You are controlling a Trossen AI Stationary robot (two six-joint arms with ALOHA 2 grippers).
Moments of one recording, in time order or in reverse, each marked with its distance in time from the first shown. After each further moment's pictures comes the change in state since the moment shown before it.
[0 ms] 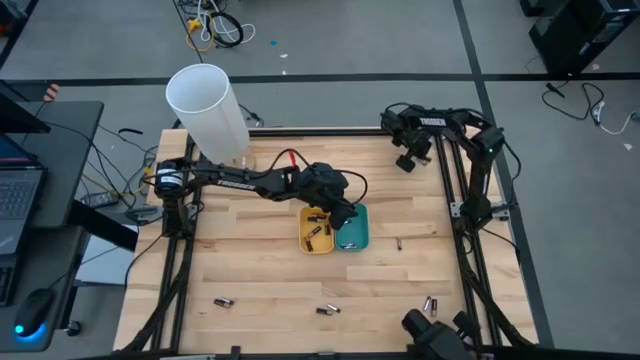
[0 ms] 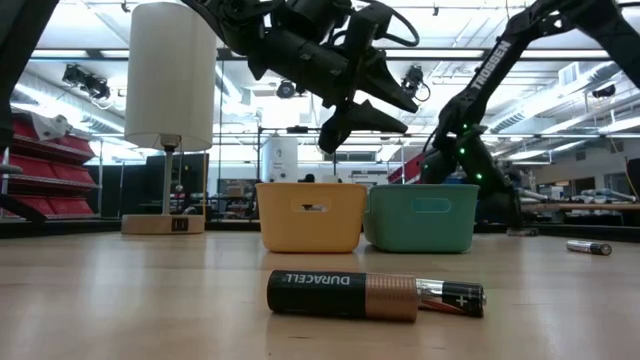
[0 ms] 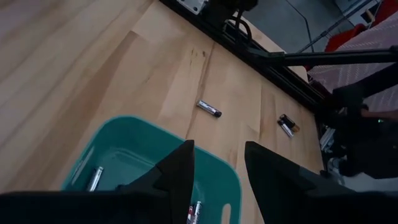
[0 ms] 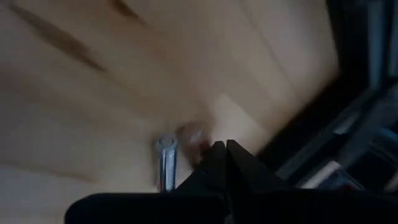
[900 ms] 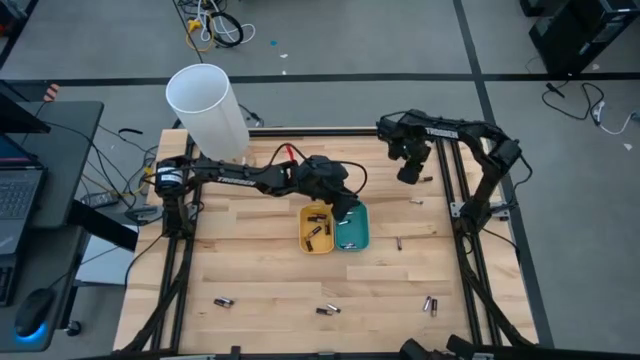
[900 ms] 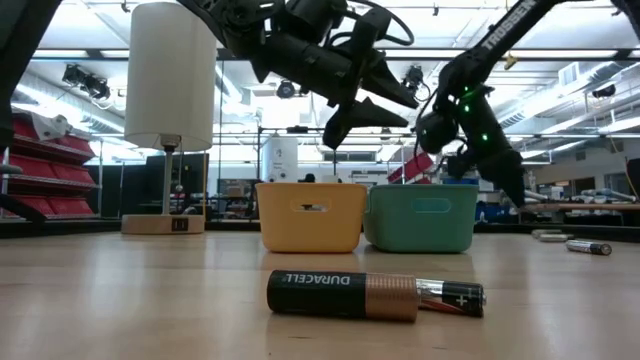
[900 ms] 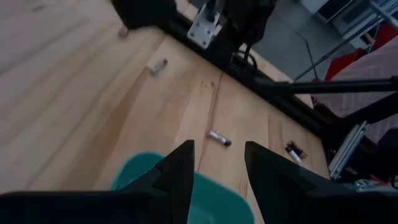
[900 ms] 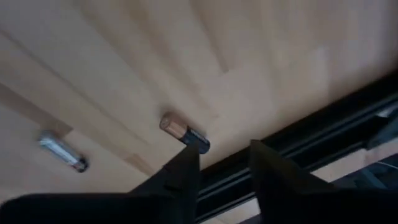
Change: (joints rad) left arm 0.039 0.000 0.000 0.078 -0.032 0.017; right arm 0.171 -0.199 -0.038 -0.203 -0.184 -0.130
